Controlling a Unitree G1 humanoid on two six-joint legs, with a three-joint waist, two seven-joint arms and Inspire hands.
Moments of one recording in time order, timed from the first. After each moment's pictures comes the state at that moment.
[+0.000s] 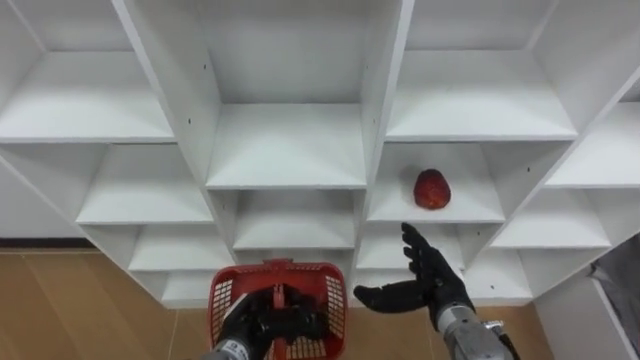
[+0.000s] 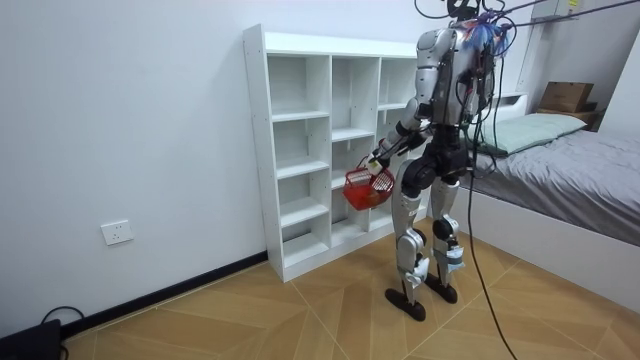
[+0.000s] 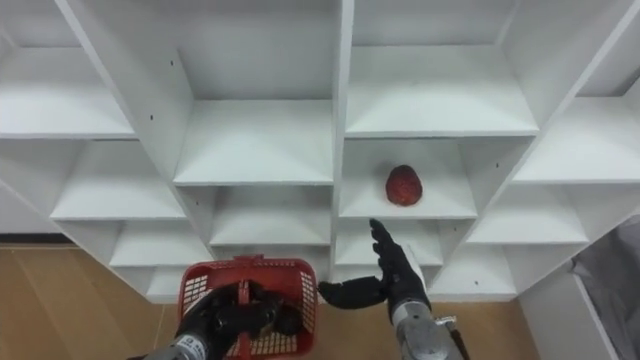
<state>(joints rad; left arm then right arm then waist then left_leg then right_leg) 0.04 0.14 -0.33 0.71 -0.51 0.00 -0.07 0.06 -0.19 0.28 0.49 0.11 -0.04 -0.15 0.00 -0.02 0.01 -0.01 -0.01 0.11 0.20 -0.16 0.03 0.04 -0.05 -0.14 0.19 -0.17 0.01</state>
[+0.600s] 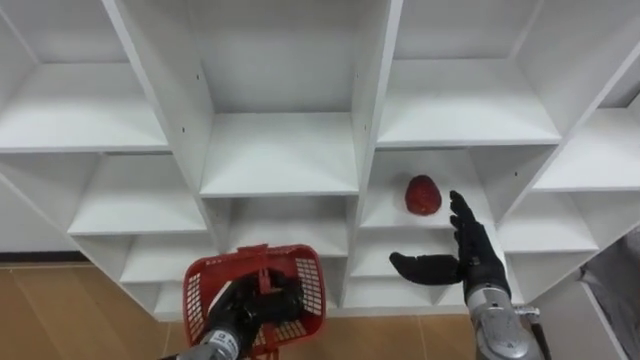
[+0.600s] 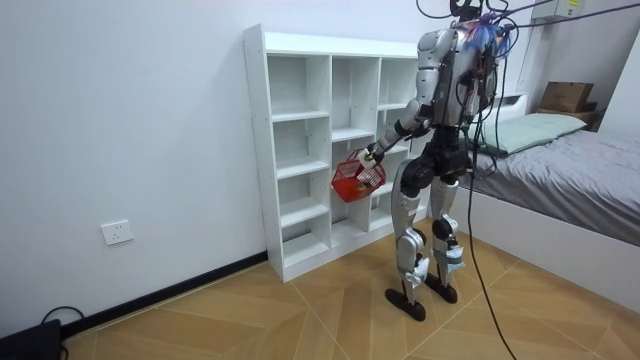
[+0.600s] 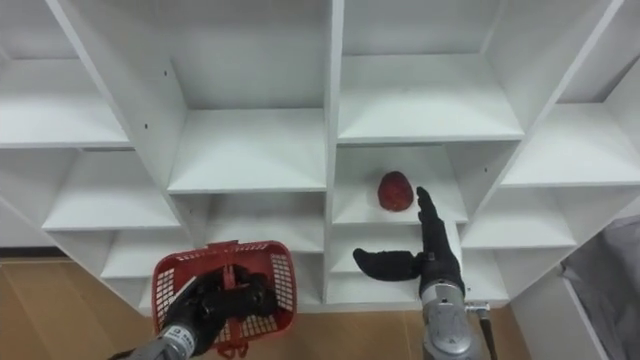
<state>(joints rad) 0.07 0.16 -0.23 0.63 -0.51 -0.02 -0.05 0.06 -0.23 0.20 0.42 0.10 -0.08 -0.27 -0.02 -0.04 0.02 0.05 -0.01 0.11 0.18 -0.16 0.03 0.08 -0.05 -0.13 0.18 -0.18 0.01</state>
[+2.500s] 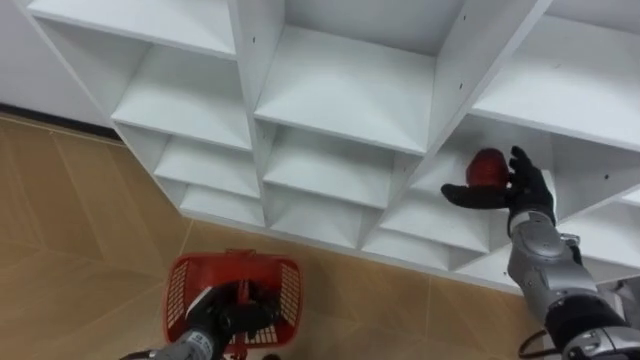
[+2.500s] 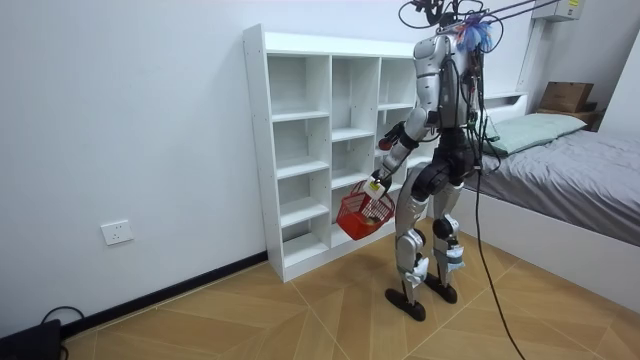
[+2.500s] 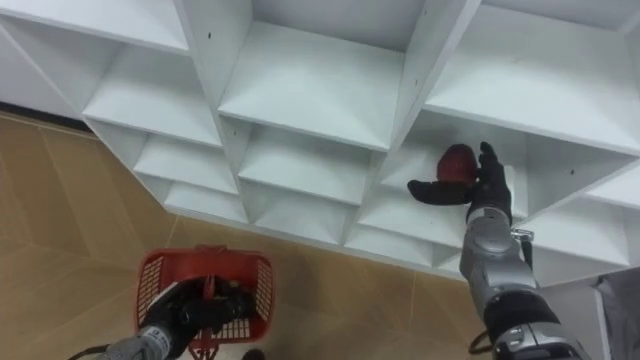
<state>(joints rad) -0.03 0.21 -0.23 0.82 -0.38 0.00 -0.13 -0.47 -0.35 0.12 0.99 0.34 -0.05 -0.28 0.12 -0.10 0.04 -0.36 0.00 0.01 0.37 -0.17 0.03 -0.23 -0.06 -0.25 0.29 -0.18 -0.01</state>
